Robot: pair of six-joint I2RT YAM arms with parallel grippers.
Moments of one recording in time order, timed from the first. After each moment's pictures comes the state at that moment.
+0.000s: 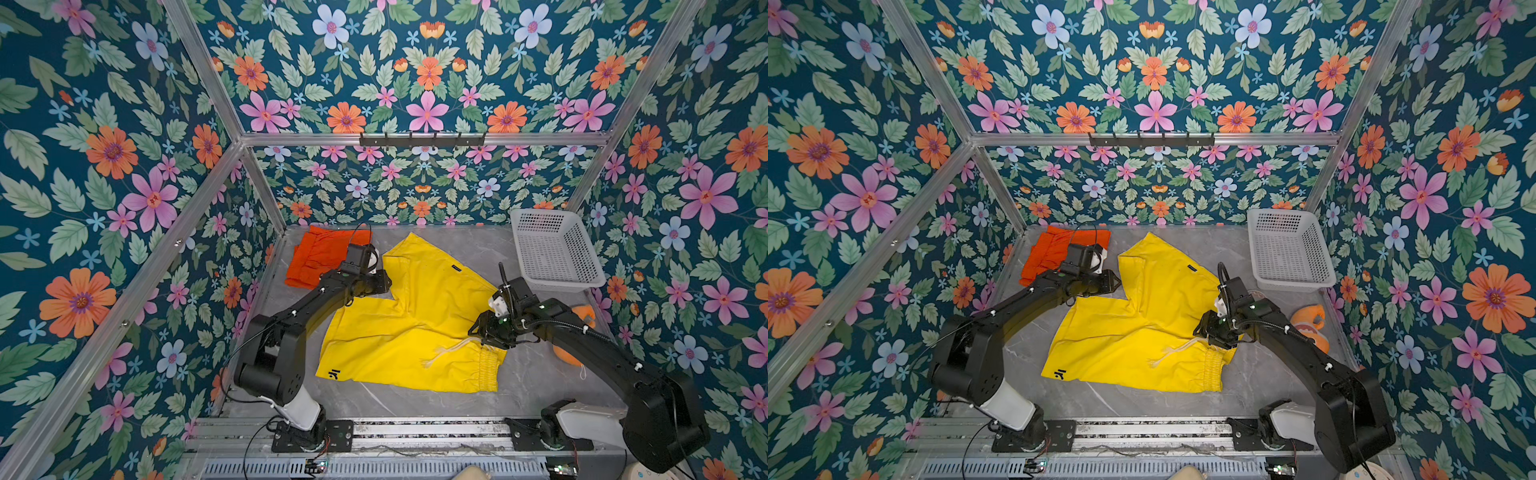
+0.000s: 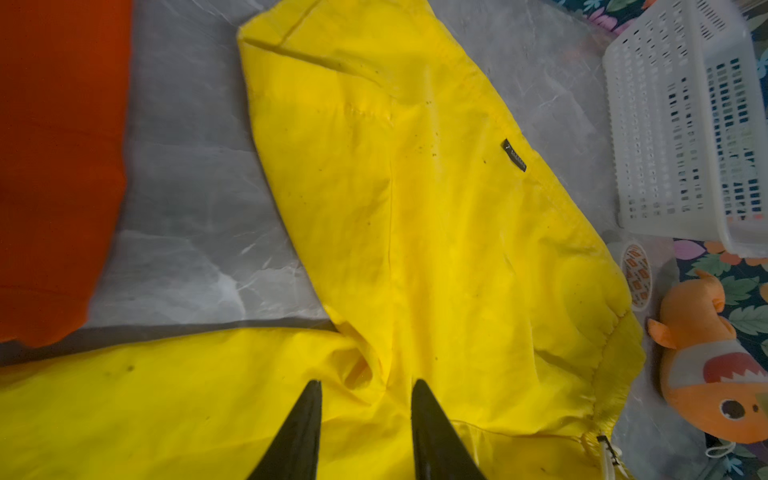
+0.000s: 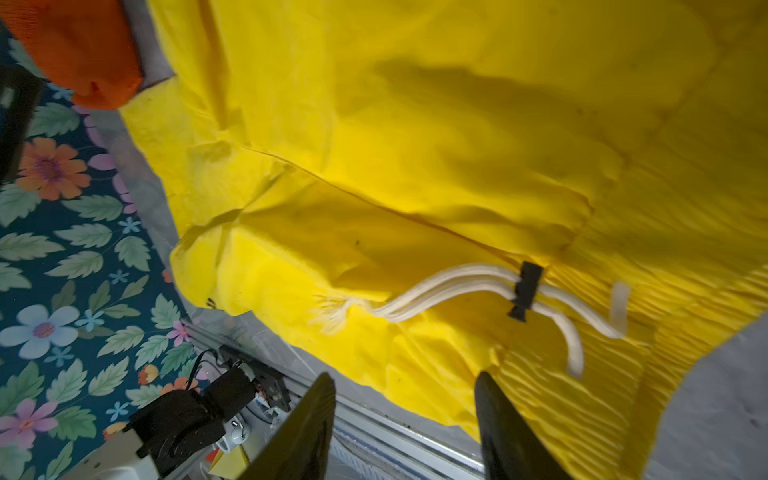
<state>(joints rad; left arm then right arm) -0.40 1.67 1.13 -0.33 0.27 -0.45 0.38 1.26 0.80 -0.73 -0.44 0.75</state>
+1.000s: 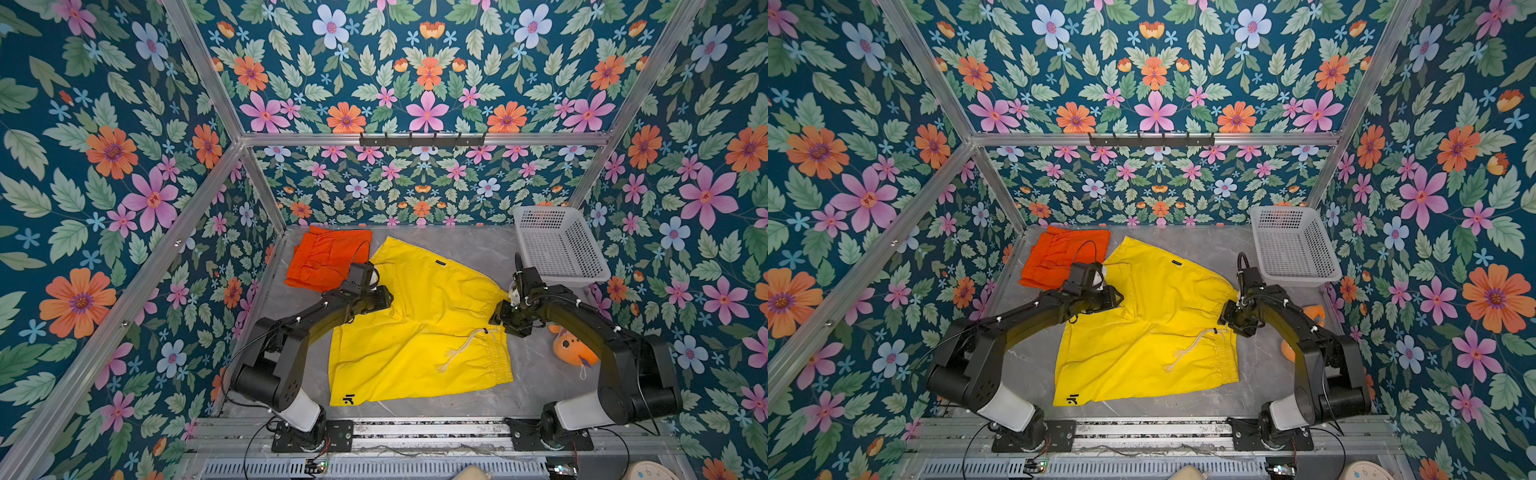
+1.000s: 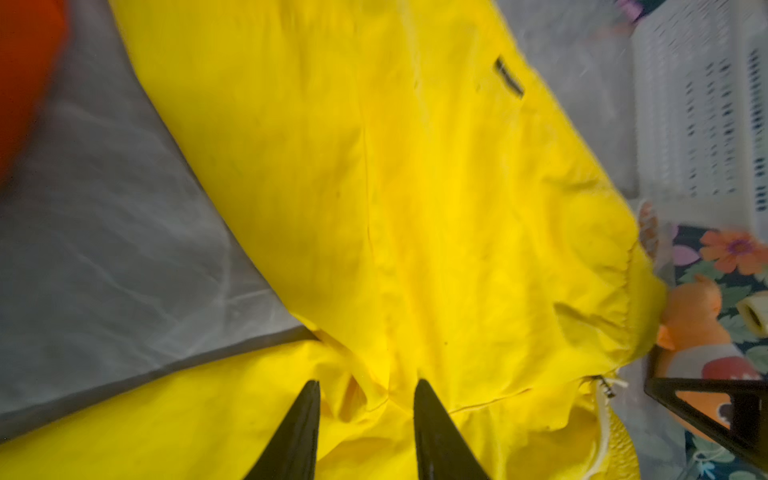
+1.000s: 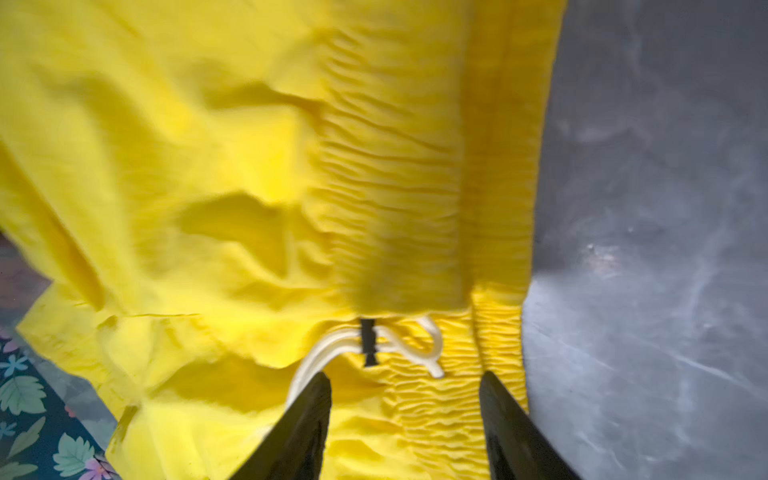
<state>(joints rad) -0.38 1.53 0.90 -0.18 0.25 -0.54 0.15 1.42 0.94 -0.77 -0.27 0.55</state>
